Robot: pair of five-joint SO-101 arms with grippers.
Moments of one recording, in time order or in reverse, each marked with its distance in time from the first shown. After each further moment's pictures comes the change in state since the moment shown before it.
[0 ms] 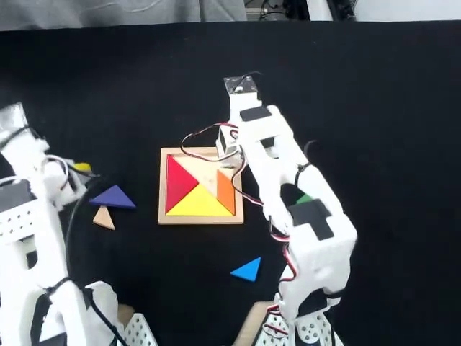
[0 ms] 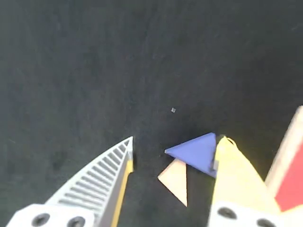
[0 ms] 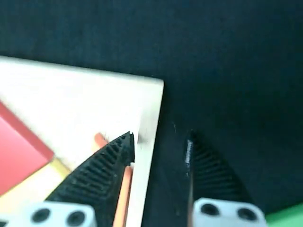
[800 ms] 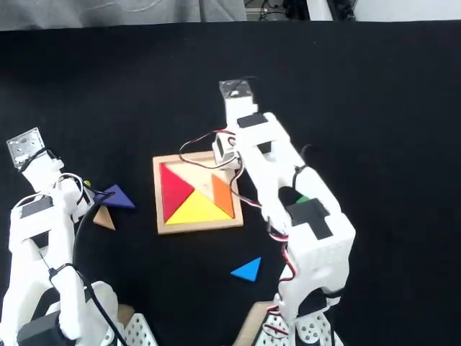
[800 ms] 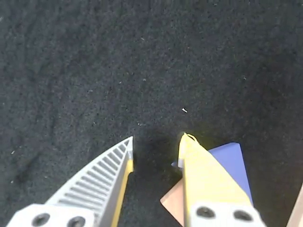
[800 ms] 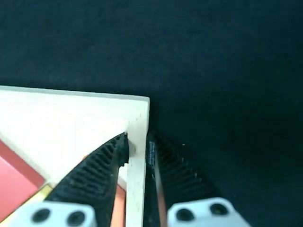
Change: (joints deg) left arm -0.4 8.3 17.4 -25.0 3.3; right arm -0.7 0.7 4.0 -7.9 0.6
